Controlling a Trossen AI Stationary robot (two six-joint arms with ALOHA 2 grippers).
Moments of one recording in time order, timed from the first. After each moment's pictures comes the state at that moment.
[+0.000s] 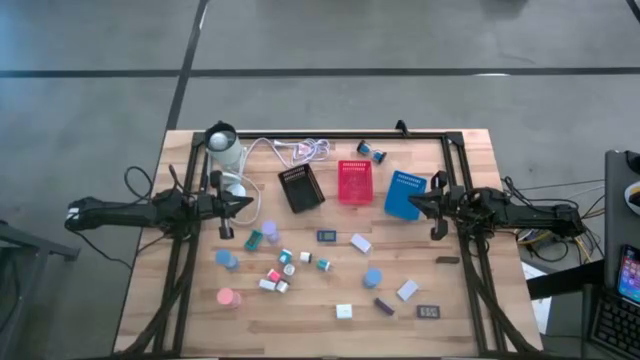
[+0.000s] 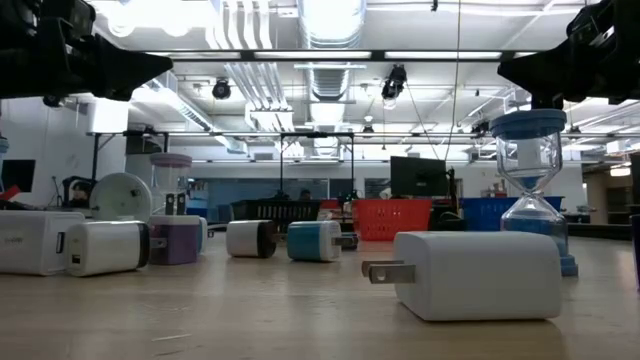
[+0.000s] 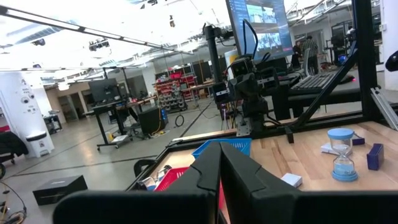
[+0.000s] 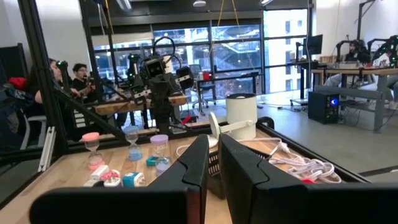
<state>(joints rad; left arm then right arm) -0.01 0.23 0.01 0.35 -0.18 0.26 -0.01 0.01 0.01 0.16 0.16 0.09</state>
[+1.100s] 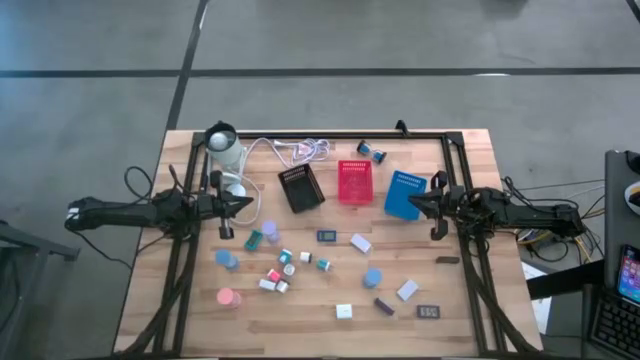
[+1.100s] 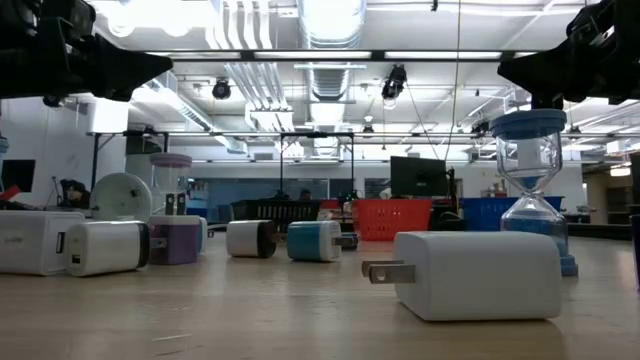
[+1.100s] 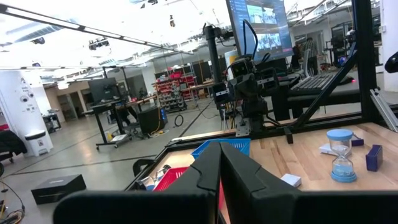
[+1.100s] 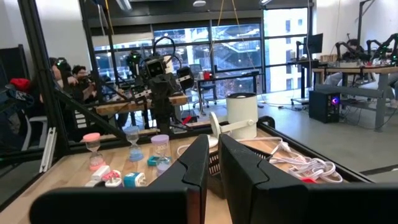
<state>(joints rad) -0.01 0.23 0.01 0.35 -0.18 0.25 -0.01 0.01 0.01 0.15 0.16 0.10</state>
